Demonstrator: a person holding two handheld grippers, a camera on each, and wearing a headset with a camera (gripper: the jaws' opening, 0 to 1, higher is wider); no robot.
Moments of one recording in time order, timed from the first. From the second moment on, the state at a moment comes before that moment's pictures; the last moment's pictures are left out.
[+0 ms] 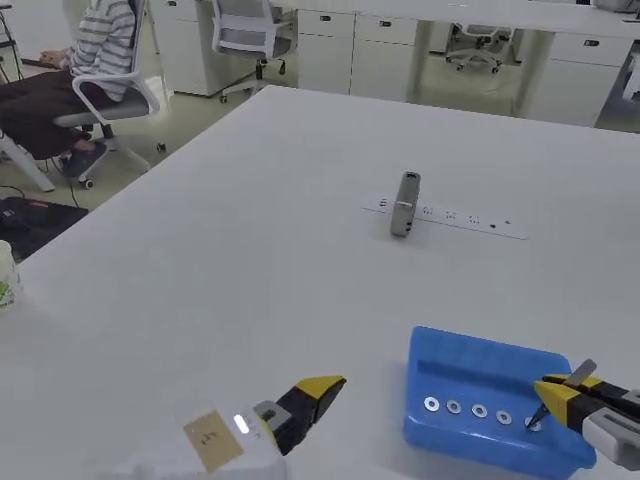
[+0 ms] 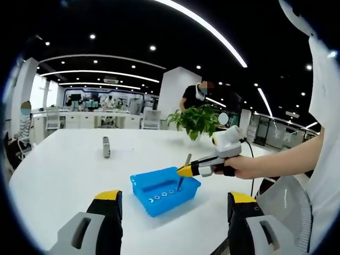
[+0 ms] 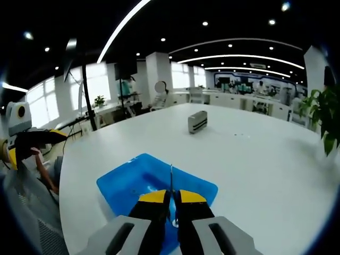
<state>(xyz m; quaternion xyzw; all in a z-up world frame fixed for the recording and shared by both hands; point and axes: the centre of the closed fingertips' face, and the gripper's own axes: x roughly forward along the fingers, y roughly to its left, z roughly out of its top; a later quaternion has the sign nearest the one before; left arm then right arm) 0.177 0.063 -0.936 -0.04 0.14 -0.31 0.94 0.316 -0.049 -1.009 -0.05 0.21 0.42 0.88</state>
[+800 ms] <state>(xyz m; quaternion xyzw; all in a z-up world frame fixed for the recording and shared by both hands) 0.168 0.029 -0.913 -0.03 0.17 -0.48 0.86 0.228 -0.027 -0.957 -0.04 0.17 0.54 0.83</state>
